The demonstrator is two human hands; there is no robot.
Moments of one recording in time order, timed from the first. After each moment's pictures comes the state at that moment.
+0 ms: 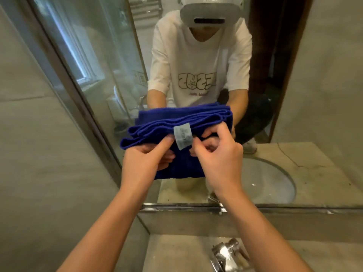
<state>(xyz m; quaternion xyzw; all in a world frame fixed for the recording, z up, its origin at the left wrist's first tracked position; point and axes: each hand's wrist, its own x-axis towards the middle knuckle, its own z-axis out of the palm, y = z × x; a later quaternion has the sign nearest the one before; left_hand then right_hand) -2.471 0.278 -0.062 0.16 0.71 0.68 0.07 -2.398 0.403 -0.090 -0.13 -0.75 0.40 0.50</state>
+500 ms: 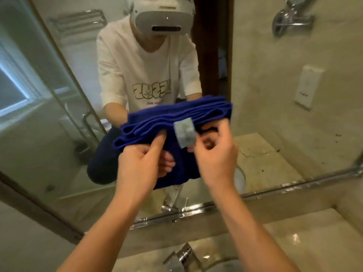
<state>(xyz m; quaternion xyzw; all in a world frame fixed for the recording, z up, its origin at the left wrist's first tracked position) -2.380 0.410 -0.057 0.28 0.74 0.60 0.12 -2.297 0.518 -0.094 -0.21 -0.67 0.40 0.58</state>
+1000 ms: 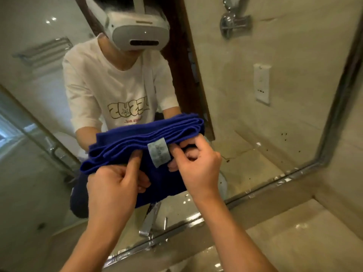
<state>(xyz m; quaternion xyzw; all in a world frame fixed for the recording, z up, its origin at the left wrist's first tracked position) -2.330 0.480 -0.056 0.36 0.79 0.49 -0.02 -2.248 0.599 -0.113 -0.19 -0.61 0.42 0.64</state>
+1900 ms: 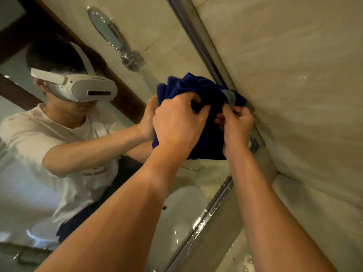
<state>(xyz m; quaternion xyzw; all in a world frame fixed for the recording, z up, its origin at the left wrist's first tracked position) -2.128 0.753 -0.040 0.69 0.67 0.18 -0.20 -2.071 0.804 -0.150 -0.33 -0.14 0.58 0.73</state>
